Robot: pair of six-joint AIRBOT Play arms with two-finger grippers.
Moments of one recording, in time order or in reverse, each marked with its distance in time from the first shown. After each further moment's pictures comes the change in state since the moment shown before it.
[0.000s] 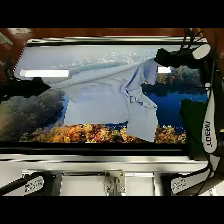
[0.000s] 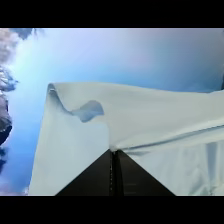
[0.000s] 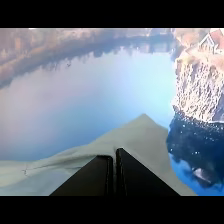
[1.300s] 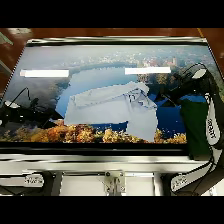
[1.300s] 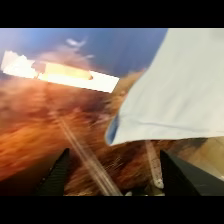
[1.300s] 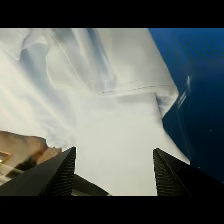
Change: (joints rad) left arm 0.167 -0.283 -0.243 -0.051 -0.233 0.077; right arm -0.154 -0.071 -0.241 -0.053 0.542 0.063
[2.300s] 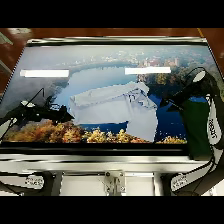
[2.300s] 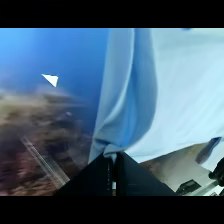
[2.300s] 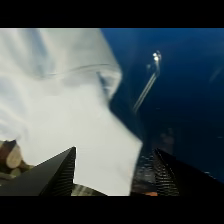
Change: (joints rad) left arm -0.174 -0.061 -0.018 -0.204 0.105 0.063; right arm -0.036 0.000 -0.024 -0.151 0.038 -0.001
